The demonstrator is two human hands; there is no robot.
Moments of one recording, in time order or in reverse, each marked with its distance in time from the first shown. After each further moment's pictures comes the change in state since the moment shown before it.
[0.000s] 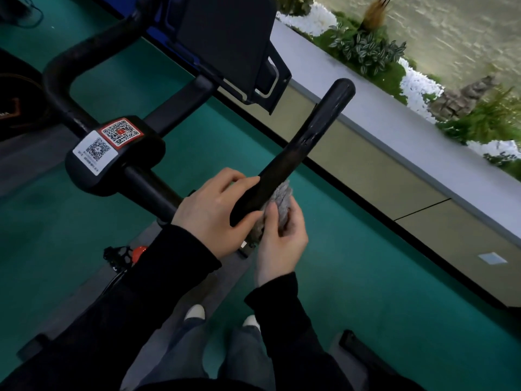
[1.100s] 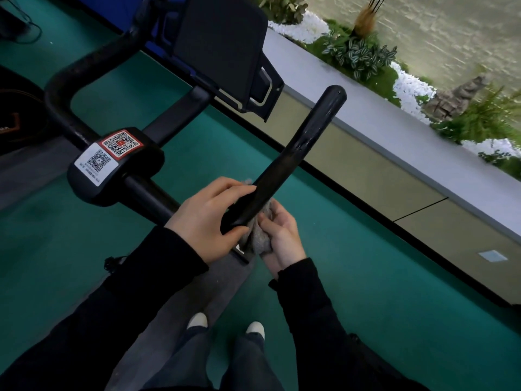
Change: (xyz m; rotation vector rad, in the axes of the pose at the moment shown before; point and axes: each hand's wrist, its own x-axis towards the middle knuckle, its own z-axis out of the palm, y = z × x) left_hand 0.003 -0.006 -0.015 -0.145 -0.171 0.004; right_hand 0.027 -0.015 -0.010 0.369 -0.545 0.548
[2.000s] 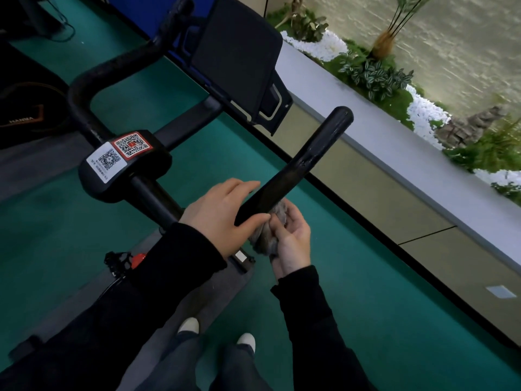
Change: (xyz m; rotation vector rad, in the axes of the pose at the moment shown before) left_hand 0.018 0.015 0.013 0.092 0.050 -0.219; right_hand 0.008 -0.015 -0.009 -0.145 0.192 -0.101
